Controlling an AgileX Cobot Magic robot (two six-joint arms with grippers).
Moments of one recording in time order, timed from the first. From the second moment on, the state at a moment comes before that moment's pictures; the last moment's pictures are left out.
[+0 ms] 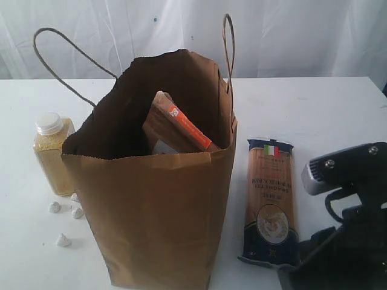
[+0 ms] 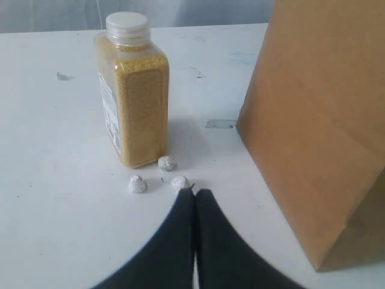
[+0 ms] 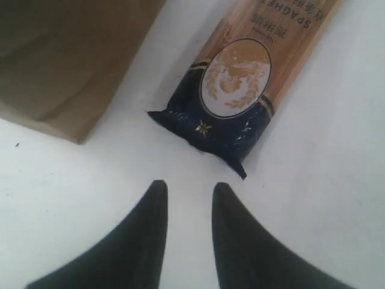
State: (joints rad) left arm -0.36 0.00 0.02 -0.21 0.31 0.11; right arm 1.01 0.89 -0.55 -0.41 0.80 0.86
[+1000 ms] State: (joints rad) left arm -0.36 0.00 0.02 -0.21 0.31 0.11; right arm 0.43 1.34 -0.59 -0.39 0.21 0.86
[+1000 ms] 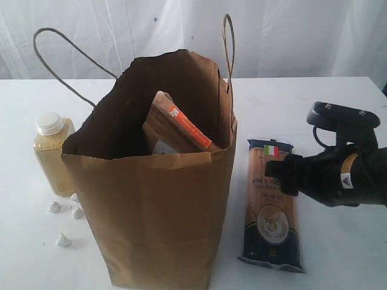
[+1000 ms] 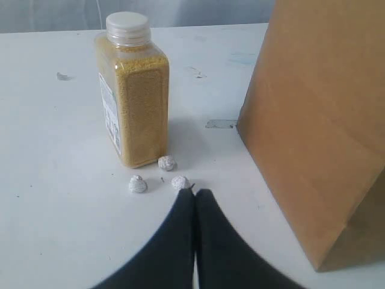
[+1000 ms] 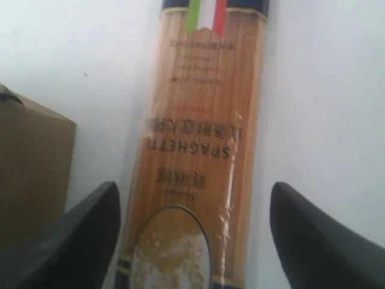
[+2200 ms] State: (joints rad) left arm -0.36 0.00 0.02 -0.21 0.31 0.11; right arm 0.39 0.66 -0.74 -0.30 0.78 0.67
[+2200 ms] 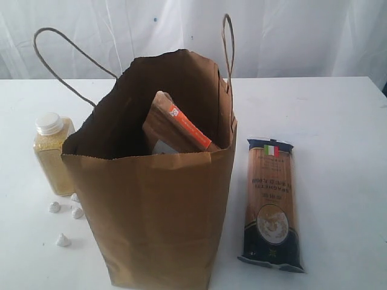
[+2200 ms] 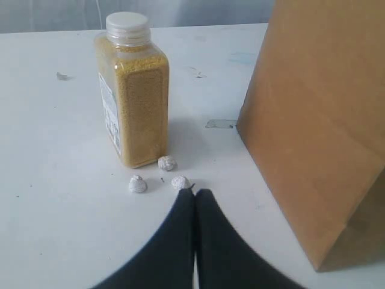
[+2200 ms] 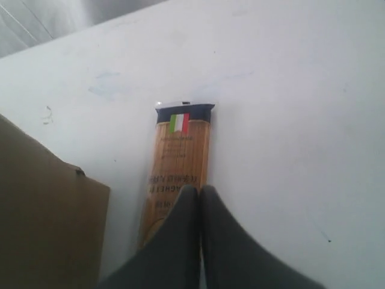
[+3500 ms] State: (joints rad) left arm -0.36 0.00 0.02 -0.21 0.31 0.11; right arm 0.05 0.01 -0.26 -0.05 0.44 0.17
